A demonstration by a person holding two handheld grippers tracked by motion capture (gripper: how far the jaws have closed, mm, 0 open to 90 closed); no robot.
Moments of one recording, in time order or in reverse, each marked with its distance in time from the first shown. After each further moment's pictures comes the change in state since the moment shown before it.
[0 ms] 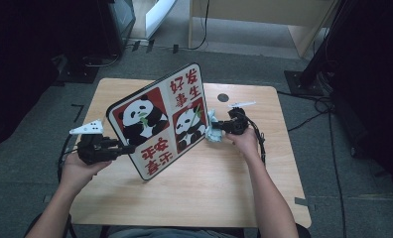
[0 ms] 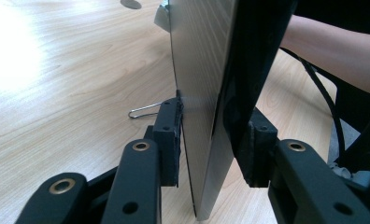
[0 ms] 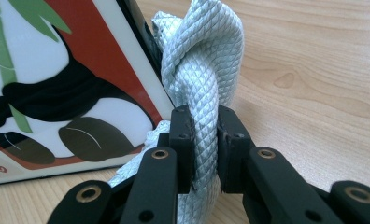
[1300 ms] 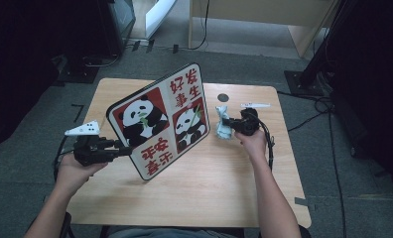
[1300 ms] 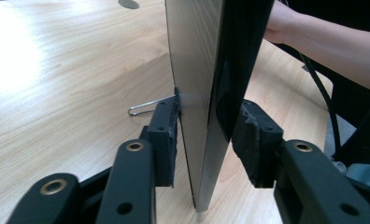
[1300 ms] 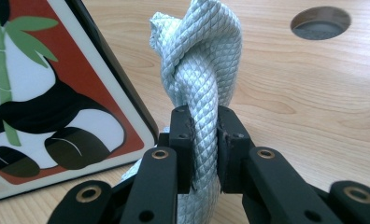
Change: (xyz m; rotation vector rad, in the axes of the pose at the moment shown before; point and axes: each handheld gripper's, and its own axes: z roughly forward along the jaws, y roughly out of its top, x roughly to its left) left arm 0.000 -0.003 -0.010 0.002 -0.012 0.012; right arm -0.011 -0.008 -0.034 -0.124 -0.085 0.039
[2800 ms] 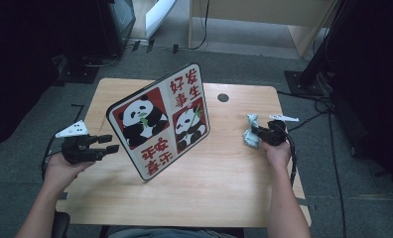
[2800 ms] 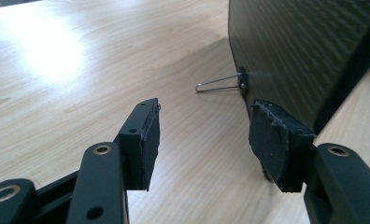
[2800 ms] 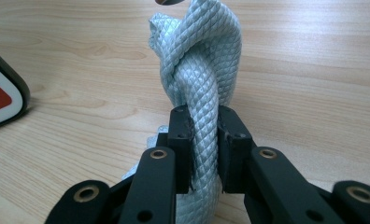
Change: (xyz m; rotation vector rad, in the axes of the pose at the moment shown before) left arm 0.040 -0.027 -0.013 0.005 0.177 0.017; right arm -0.067 -0.048 -0.052 -0.044 -0.230 0.057
